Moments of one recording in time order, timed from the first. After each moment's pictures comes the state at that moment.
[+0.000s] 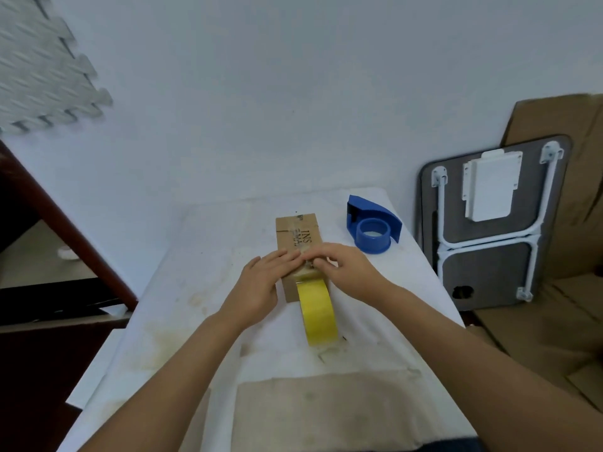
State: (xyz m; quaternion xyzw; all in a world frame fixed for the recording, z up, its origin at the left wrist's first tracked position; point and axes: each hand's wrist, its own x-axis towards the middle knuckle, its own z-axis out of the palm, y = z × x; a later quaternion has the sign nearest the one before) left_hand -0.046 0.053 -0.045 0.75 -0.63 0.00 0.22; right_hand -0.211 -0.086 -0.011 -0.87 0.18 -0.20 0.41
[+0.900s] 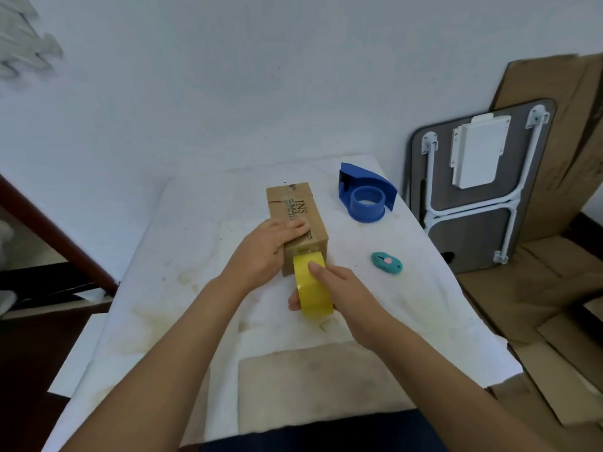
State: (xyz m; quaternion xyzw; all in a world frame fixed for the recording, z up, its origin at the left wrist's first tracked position) left_hand -0.054 0.037 -0.028 0.73 -0.64 -0.04 0.25; right_hand -0.239 0.000 -0.020 -0.60 0.34 -0.13 0.72
